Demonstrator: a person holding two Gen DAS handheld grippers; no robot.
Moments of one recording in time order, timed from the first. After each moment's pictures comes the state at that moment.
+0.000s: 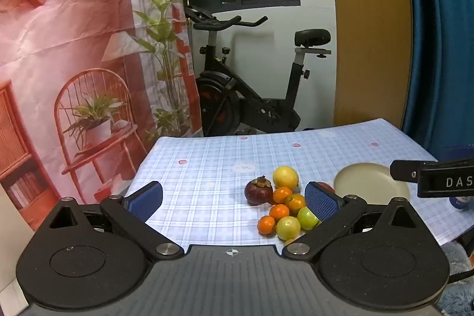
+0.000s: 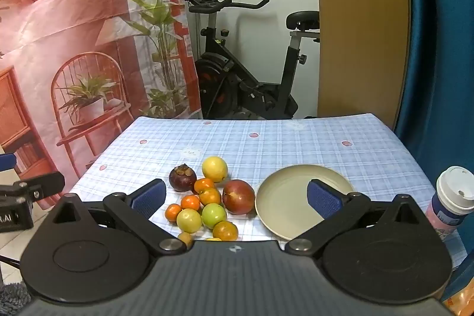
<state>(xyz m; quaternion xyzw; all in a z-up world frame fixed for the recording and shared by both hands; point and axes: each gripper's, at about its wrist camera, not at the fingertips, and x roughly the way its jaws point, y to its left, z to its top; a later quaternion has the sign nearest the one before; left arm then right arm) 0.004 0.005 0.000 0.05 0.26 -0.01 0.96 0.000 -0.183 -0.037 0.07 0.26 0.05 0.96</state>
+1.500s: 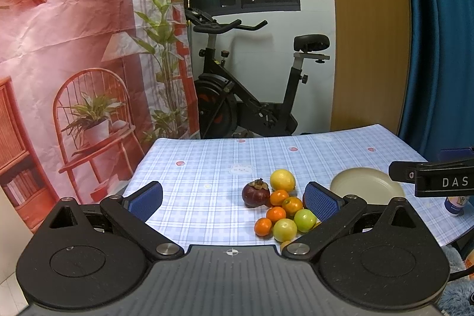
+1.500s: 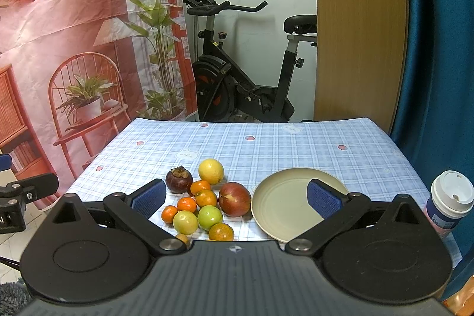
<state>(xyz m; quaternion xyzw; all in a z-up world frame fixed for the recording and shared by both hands) -0.004 -0.005 0.000 0.07 0.24 -0.02 0.97 0.002 -0.186 -0.040 0.06 0.26 0.05 0.96</state>
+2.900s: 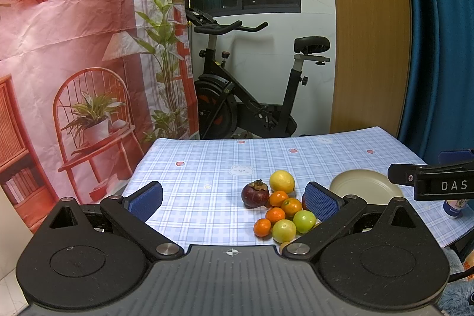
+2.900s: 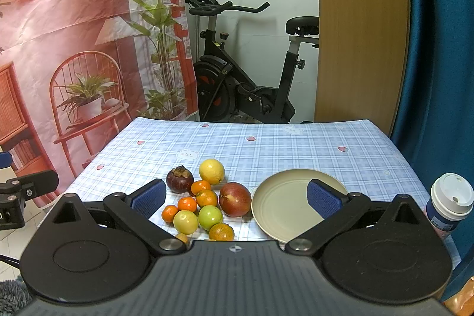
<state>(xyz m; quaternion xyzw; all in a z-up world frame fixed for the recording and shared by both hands) -0.004 -0.004 0.000 0.06 0.23 -0.02 0.97 0.000 -0.184 -0.035 0.06 0.25 0.05 0.96</state>
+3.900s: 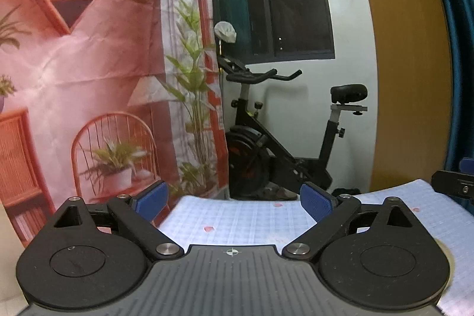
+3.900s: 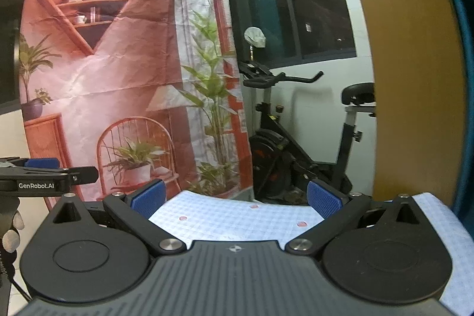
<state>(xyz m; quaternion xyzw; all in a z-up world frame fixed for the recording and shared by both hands) 0.080 0.000 0.005 0.07 0.12 0.05 0.99 0.072 -0.207 -0.037 0.08 0.08 0.17 0.98</state>
